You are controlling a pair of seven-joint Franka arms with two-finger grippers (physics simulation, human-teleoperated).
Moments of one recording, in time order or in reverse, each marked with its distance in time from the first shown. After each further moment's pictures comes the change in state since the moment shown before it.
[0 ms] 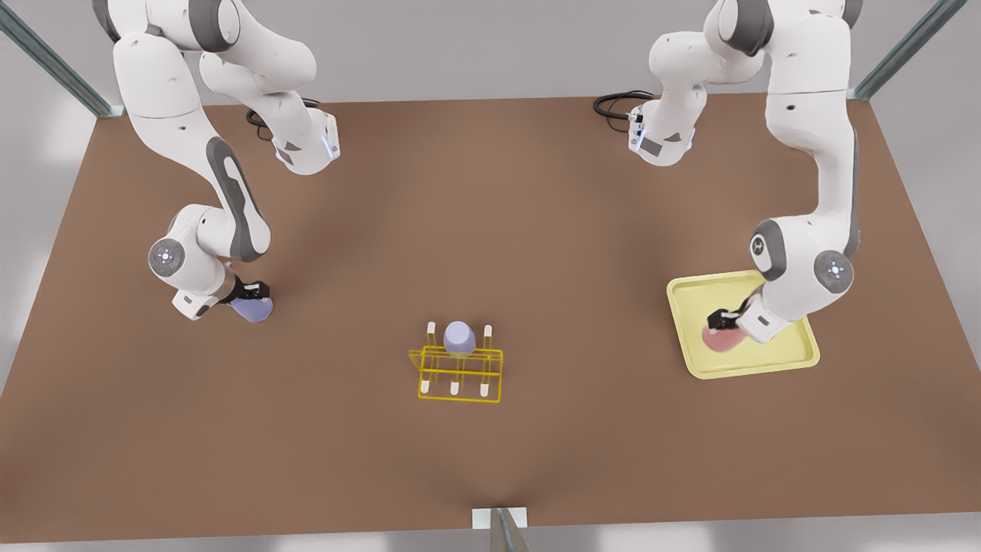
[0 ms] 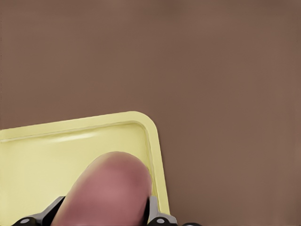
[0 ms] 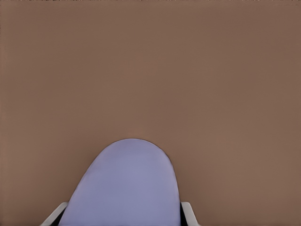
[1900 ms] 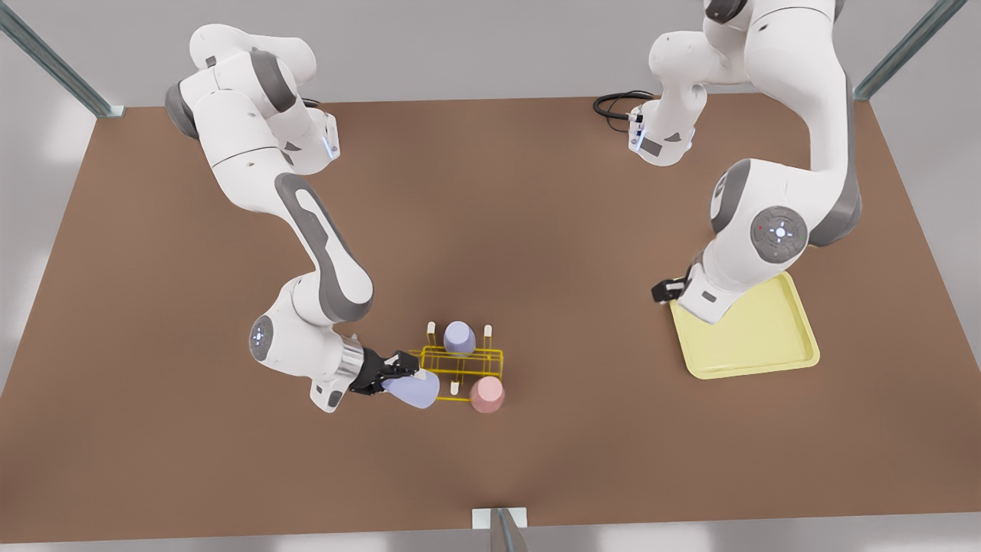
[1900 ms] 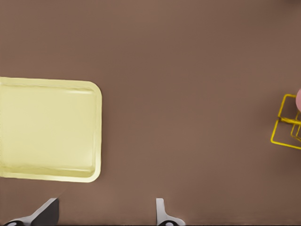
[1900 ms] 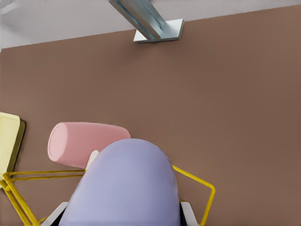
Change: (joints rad) left arm -0.032 -0.068 -0.274 0.365 0.196 -0.599 -0.597; right arm 0.135 0.434 0.388 0.985 0.555 -0.255 0.037
